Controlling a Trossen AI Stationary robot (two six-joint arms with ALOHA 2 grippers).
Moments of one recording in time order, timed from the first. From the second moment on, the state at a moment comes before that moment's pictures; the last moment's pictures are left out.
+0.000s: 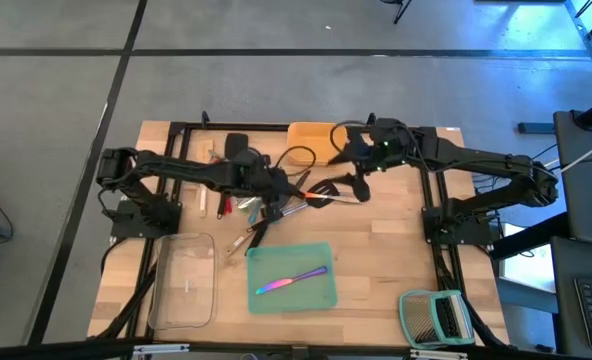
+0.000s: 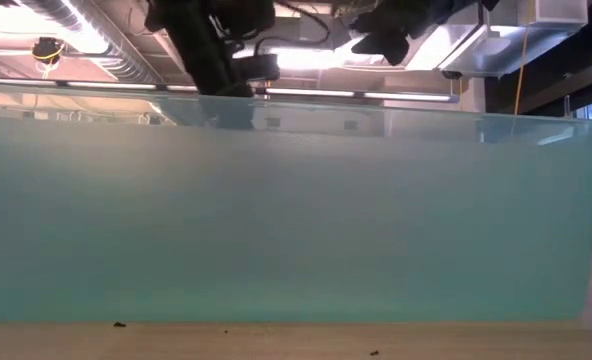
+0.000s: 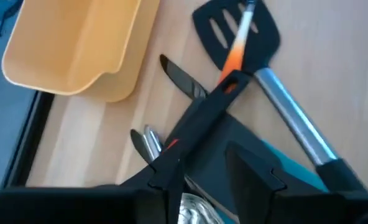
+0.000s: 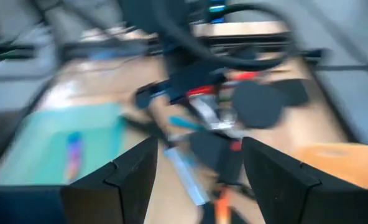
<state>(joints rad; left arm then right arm) 0.10 1.58 1.07 -0.48 -0.33 0.02 -0.25 1.24 1.10 -0.35 -0.23 -0.05</state>
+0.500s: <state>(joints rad) 0.17 1.31 0.63 0.23 -0.07 0.00 -0.24 1.29 1.10 -0.27 -0.20 -0.07</state>
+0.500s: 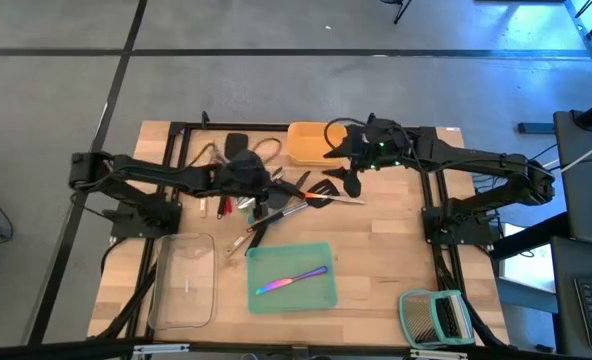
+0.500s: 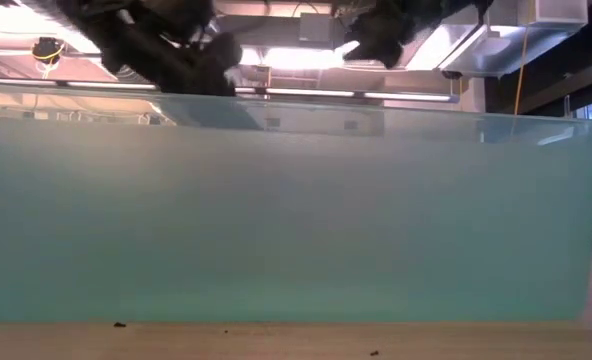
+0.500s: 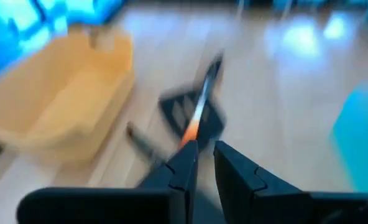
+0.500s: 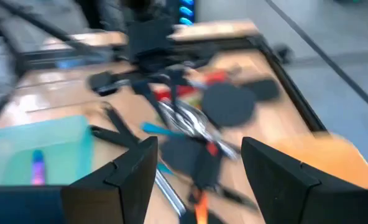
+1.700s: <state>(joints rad) 0.31 0.75 0.47 0.09 0.31 -0.23 -0.20 1.56 1.06 0.12 -0.18 -0.02</state>
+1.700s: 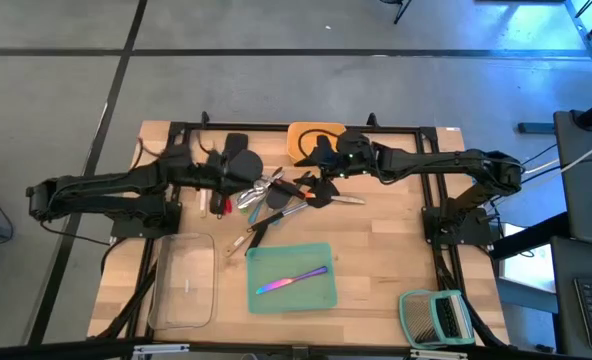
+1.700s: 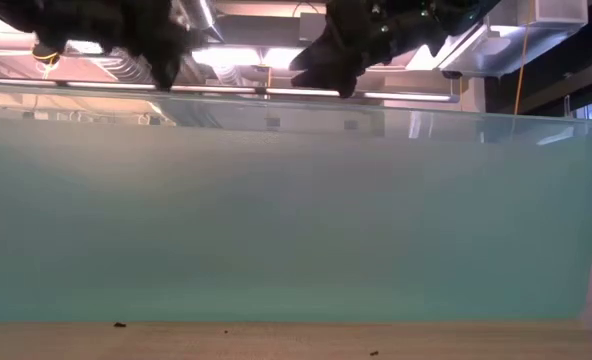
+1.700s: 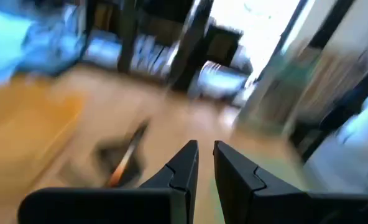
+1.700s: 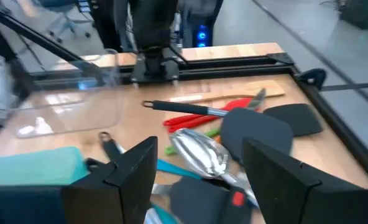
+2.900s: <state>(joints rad) 0.11 0.72 0.47 -0.19 0.15 -0.28 -0.24 1.94 1.36 -0.16 0.02 0.02</state>
